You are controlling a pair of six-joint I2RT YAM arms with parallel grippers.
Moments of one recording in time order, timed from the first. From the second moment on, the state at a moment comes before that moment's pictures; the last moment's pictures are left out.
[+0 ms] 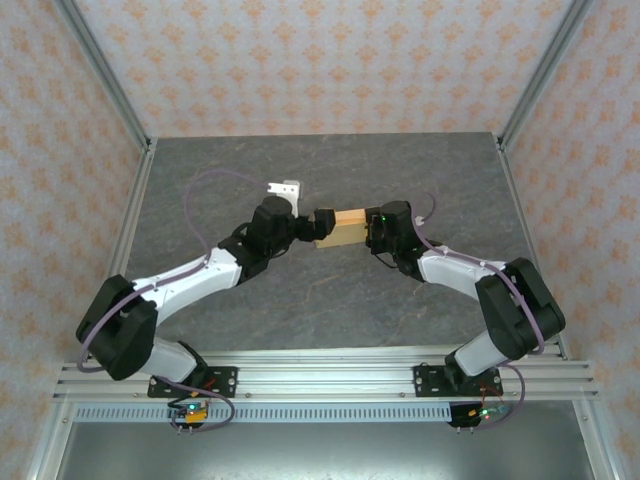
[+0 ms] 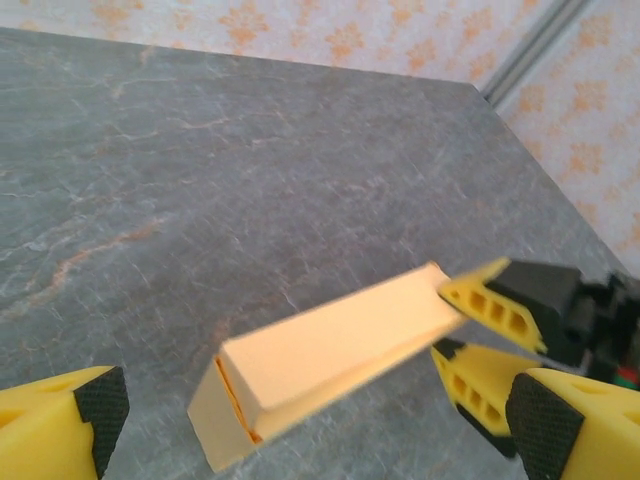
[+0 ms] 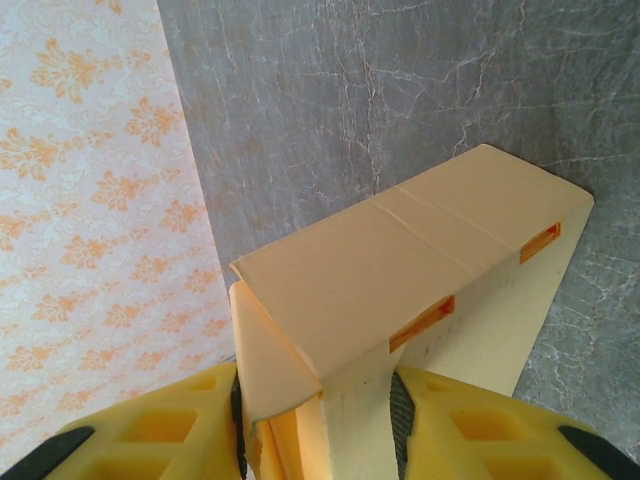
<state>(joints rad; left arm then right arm) -0.61 1.44 0.89 0.12 -0.12 -0.49 0.49 1.52 0.73 0.21 0.05 1.81</state>
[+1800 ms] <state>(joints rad) -0.63 1.57 0.51 0.69 -0.20 -0.22 0.45 1.13 0.70 -0.14 0.20 1.83</state>
